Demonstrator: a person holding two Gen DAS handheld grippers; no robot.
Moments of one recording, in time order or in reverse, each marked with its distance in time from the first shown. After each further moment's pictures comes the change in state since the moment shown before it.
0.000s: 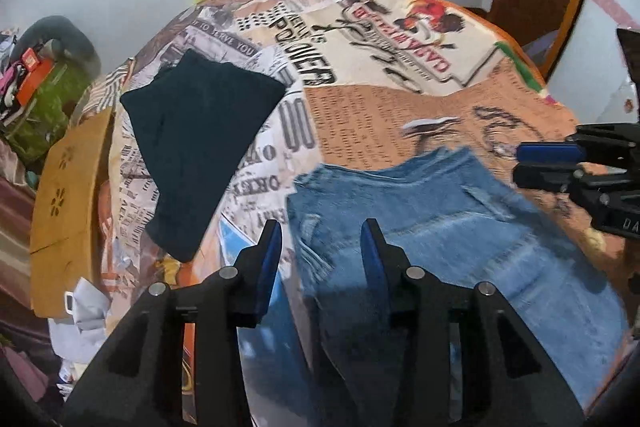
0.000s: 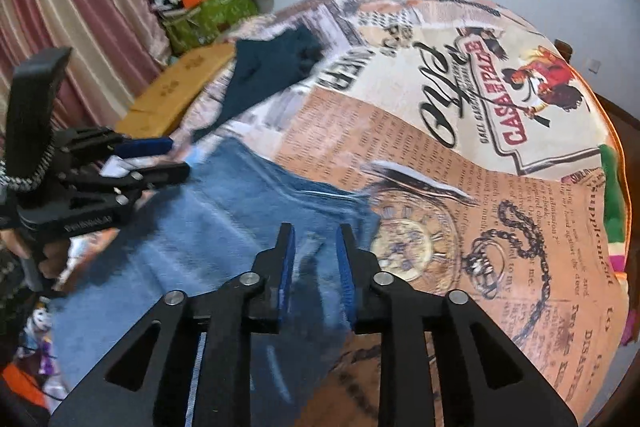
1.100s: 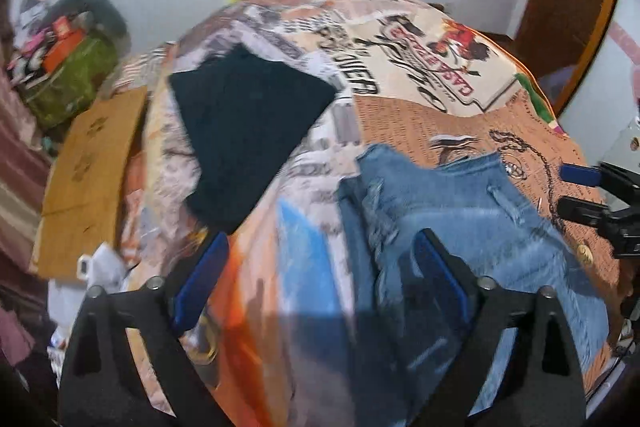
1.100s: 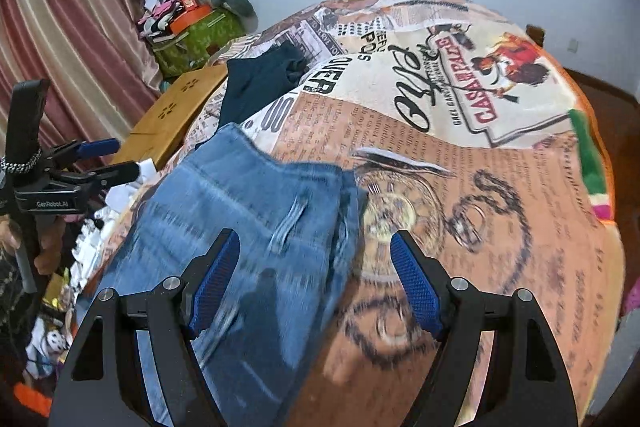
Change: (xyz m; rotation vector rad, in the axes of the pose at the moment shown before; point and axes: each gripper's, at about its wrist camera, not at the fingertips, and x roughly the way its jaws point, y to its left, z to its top) left arm -0.029 0.037 -0.008 -0.109 -0.014 0.033; right arm -0.020 -0.011 -0.020 0.104 -0.051 -0.028
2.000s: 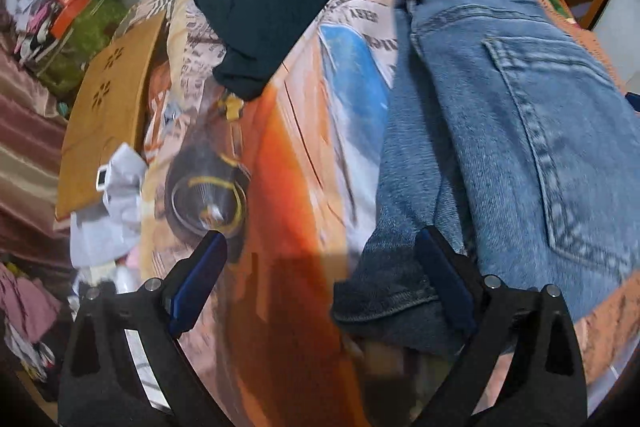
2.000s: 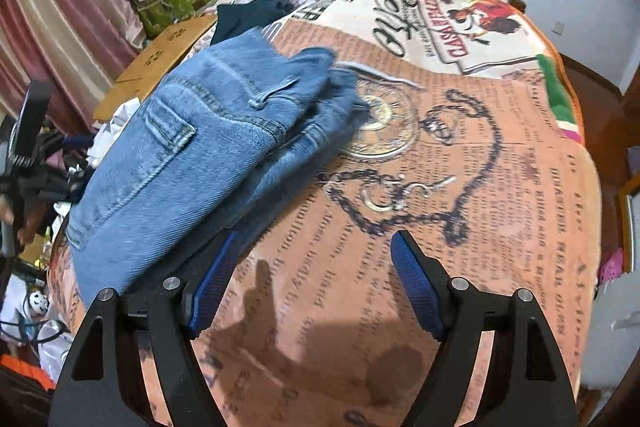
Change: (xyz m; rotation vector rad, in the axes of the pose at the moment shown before) left arm -0.011 0.024 -0.131 0.029 0.223 0.108; right arm -0.041 0.009 -0.078 -0.023 0.118 -0.106
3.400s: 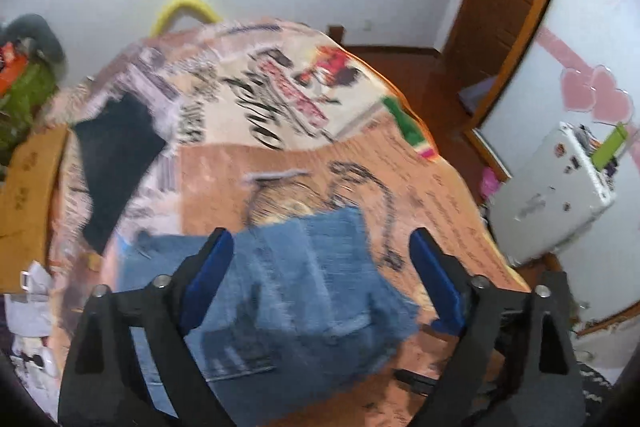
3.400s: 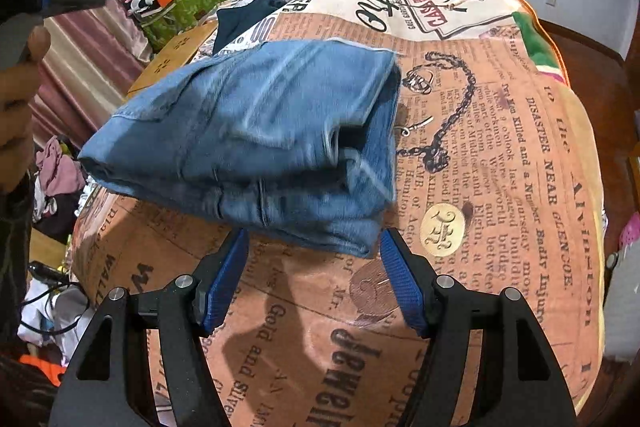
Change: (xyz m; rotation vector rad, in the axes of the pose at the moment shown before) left arm -0.125 -0.178 0.132 0.021 -0.322 -0.282; right arm -0.022 -0.020 -0.045 0.082 0.005 0.085
